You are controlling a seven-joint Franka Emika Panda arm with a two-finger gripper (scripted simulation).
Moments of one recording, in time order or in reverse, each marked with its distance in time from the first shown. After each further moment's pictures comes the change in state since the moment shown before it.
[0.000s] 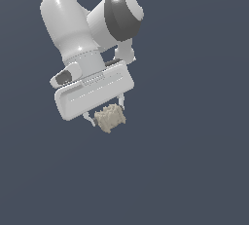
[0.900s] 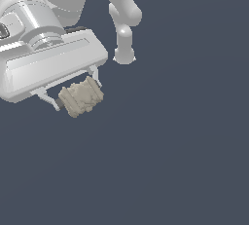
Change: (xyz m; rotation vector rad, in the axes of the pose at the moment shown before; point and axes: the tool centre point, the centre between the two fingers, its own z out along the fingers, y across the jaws) arm 0.062 0.049 -0.087 0.075 0.247 -0.168
